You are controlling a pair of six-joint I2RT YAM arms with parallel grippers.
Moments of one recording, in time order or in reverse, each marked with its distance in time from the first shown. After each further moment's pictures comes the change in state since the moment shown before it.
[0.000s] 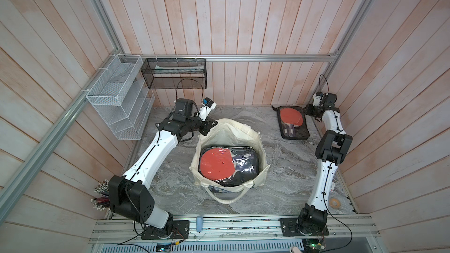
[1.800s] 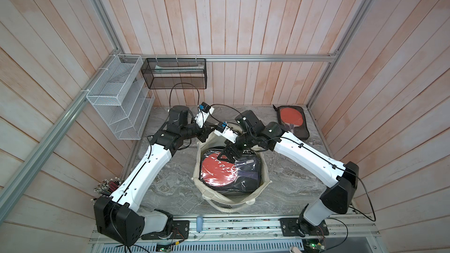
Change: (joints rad) left arm -0.031 -0.193 -0.159 0.095 0.000 -0.047; right arm 1.172 -0.924 -0.755 -0.293 -0.079 -0.178
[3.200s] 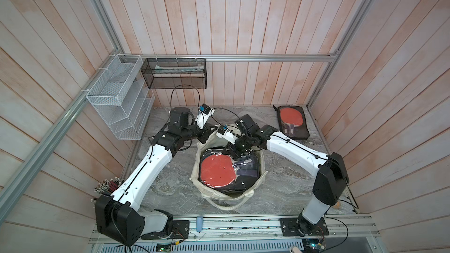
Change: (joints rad) left arm -0.002 0.000 -0.032 0.021 -0.001 0.000; right arm -0.087 0.082 -0.142 0.148 -0.097 -0.002
